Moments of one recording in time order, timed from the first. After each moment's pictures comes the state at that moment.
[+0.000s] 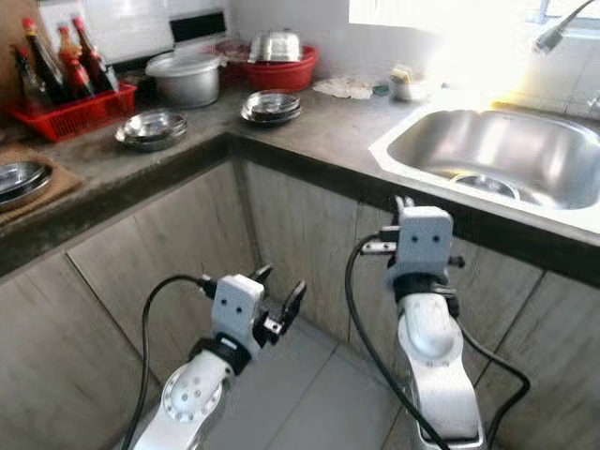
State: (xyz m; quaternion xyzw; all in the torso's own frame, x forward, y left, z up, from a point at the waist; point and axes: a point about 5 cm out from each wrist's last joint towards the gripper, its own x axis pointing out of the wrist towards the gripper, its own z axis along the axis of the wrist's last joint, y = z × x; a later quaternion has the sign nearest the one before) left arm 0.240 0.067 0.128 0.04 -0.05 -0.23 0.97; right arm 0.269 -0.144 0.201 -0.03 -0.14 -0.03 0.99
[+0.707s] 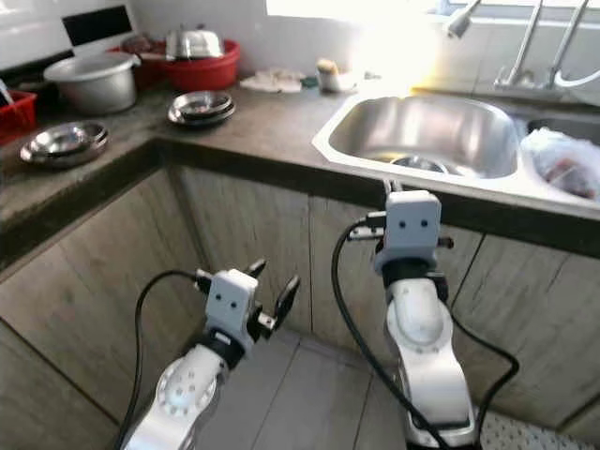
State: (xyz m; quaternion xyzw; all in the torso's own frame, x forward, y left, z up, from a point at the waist) left arm 0.245 0.073 0.129 0.05 -0.06 -0.23 0.97; right arm 0.275 -0.142 0.220 -0.05 -0.18 -0.03 0.98
